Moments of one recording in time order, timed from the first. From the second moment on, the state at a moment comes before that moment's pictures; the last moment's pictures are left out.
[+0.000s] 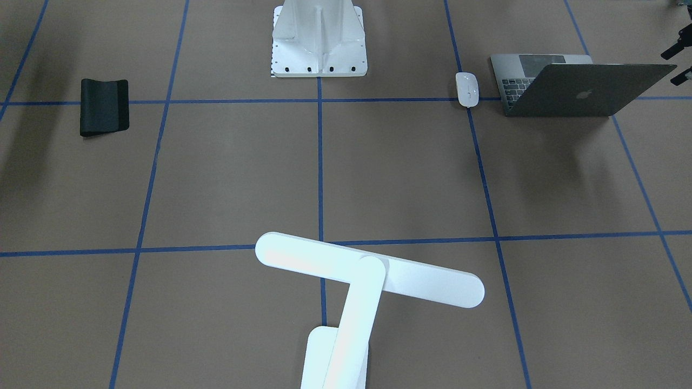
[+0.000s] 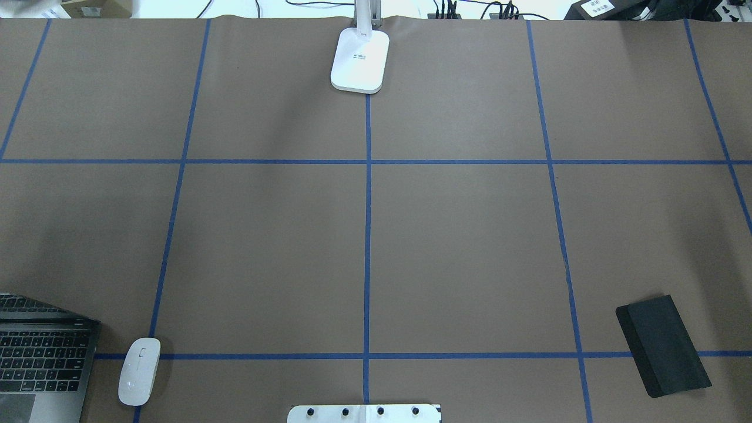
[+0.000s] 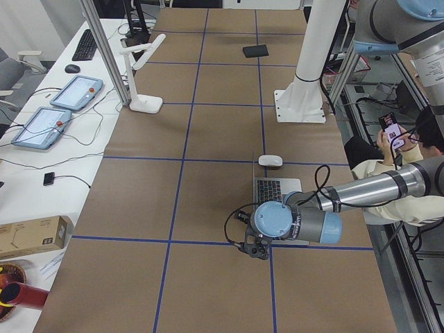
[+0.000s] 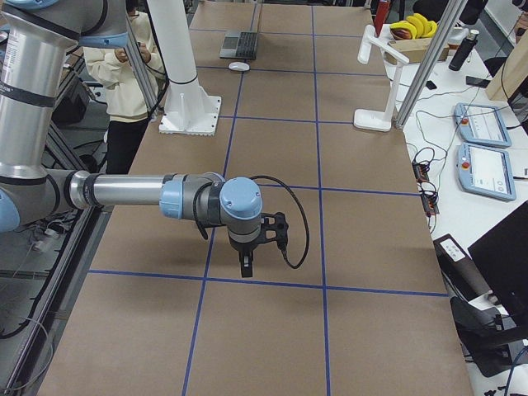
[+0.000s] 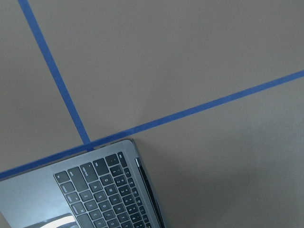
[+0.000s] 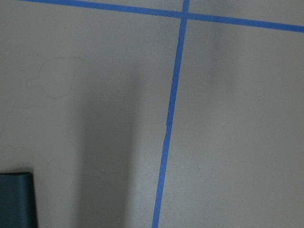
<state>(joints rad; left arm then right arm) -1.54 -1.08 -1.78 -2.02 -2.73 -1.42 1.61 -1.90 1.96 -1.68 2.39 -0.20</state>
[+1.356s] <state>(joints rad) -1.26 -1.19 -1.81 -2.18 -2.78 -1.76 1.63 -1.92 1.98 -1.68 2.40 -0.22</state>
